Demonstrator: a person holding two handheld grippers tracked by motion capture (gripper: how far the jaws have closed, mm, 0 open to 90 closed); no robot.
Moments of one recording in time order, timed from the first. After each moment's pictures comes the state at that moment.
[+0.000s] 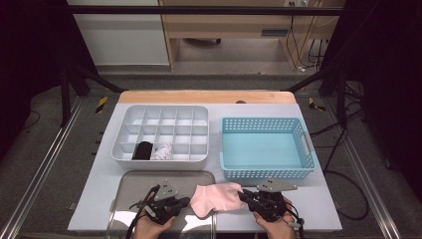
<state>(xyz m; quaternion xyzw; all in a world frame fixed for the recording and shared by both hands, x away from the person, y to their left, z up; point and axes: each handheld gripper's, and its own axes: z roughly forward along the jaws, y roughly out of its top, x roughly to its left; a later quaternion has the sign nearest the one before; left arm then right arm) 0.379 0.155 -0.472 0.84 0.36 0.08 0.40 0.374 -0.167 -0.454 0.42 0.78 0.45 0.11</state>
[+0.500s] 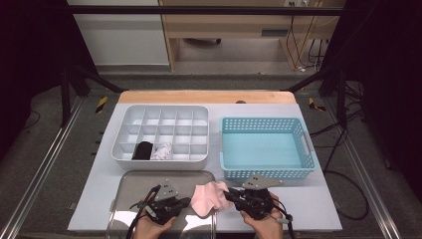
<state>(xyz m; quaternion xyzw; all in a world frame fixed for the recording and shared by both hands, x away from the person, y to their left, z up) 0.379 0.155 -0.473 0.84 0.36 0.08 0.40 0.377 -0.131 -0.435 0.38 0.80 0.46 0.09</state>
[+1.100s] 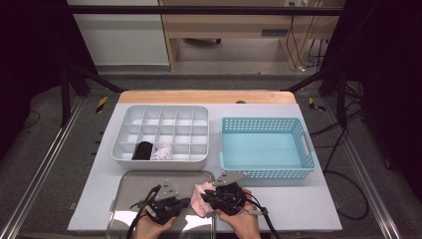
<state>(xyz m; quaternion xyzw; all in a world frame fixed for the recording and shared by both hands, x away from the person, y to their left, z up) 0.381 0.156 -0.474 0.84 0.36 0.08 0.40 0.396 -0.070 -0.447 0.34 0.84 0.42 0.05</state>
